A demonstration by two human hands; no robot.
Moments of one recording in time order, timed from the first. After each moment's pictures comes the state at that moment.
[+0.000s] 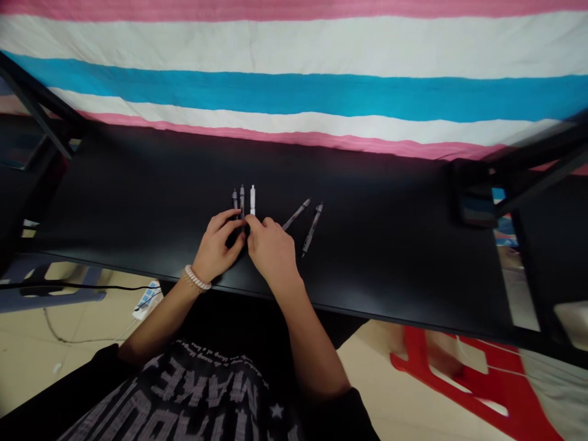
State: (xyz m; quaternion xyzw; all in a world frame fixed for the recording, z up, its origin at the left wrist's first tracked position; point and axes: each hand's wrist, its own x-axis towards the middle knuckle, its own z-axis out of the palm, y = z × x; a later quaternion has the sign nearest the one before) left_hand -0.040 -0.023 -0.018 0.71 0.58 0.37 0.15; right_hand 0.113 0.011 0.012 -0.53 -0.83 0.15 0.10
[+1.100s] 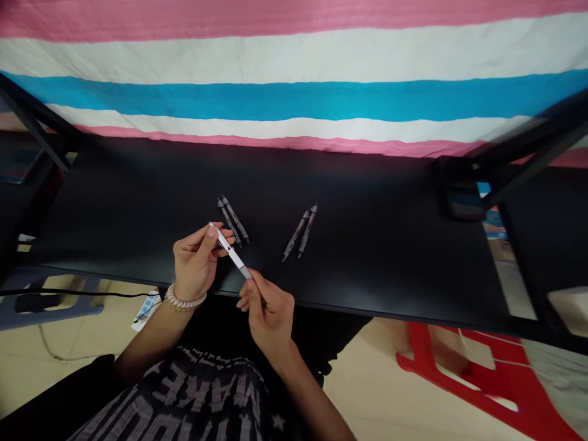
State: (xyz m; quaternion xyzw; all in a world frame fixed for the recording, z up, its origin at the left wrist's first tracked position) left_hand -0.019 -0.039 0.023 0.25 0.50 0.66 0.49; right_hand 0.125 -0.097 0.008 -0.50 -0.55 0.46 0.48
